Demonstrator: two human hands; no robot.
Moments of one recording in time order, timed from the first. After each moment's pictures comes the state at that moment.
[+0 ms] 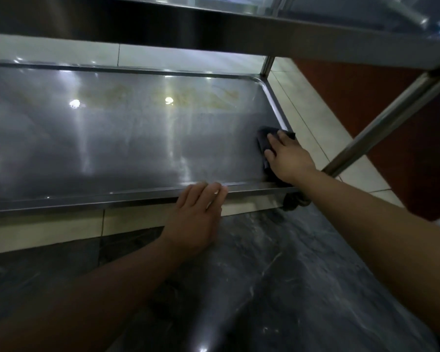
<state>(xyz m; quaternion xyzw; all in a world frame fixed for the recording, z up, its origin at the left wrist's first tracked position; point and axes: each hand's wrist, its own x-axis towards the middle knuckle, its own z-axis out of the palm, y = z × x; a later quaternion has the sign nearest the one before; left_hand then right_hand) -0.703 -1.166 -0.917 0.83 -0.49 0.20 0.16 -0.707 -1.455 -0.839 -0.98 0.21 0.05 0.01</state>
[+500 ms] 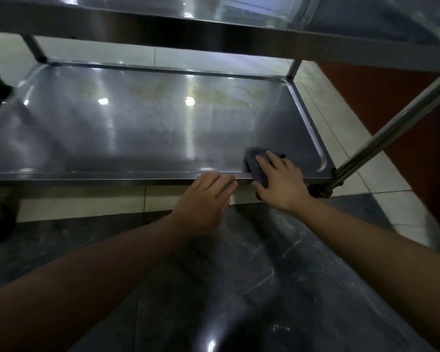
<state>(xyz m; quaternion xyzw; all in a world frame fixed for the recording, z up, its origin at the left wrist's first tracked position) -0.701 -1.104 -0.888 0.82 -0.53 0.15 0.11 -0.763 -1.332 -0.839 -0.99 0.12 0.06 0.02</state>
